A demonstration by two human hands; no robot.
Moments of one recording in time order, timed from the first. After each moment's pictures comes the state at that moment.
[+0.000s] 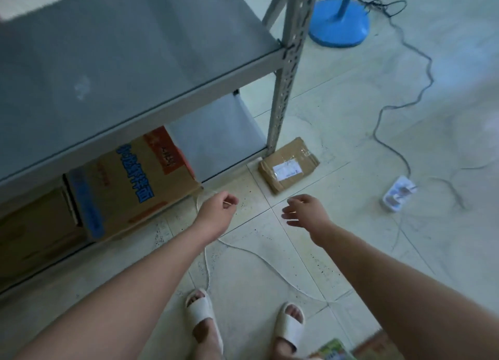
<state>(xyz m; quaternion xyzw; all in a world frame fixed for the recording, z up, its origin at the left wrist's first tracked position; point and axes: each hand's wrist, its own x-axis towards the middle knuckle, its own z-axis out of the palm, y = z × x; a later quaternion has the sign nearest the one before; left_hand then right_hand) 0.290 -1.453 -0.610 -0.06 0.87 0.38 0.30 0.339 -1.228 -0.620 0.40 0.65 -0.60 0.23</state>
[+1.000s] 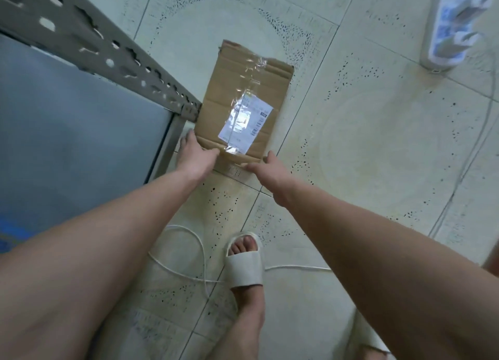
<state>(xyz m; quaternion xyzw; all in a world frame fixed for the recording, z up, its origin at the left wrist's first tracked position) 0.055 -1.282 -1.034 0.04 0.90 0.13 0.42 0.202 -1.181 -1.016 0.56 0.44 -0.66 0.21</state>
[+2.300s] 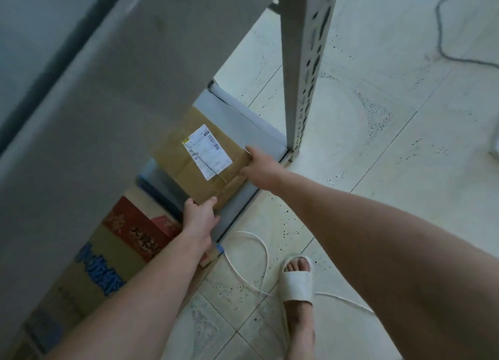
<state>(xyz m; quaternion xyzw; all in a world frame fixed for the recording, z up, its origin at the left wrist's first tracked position) 0.027 -1.469 -0.857 -0.36 0.74 0.49 0.28 0.032 -1.288 -0.848 0.27 0.73 -0.57 0.26</state>
